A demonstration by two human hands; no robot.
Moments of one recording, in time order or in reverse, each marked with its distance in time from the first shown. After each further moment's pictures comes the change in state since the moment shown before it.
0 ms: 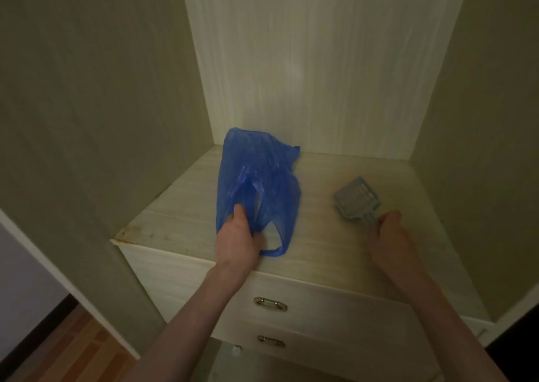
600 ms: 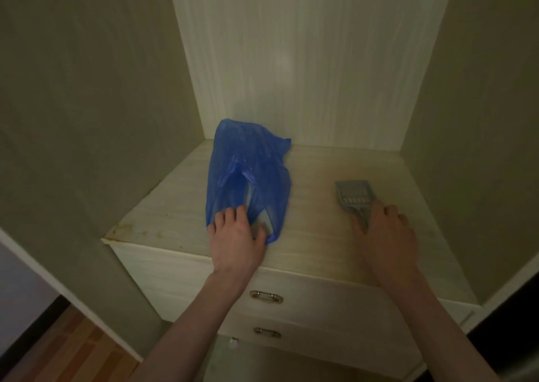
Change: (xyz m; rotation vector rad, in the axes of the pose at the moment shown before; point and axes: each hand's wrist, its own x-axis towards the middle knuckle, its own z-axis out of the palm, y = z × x) left_hand -0.019 0.001 0.008 0.230 0.086 0.077; right_hand -0.024 -0.014 -0.005 -0.472 0.202 -0.128
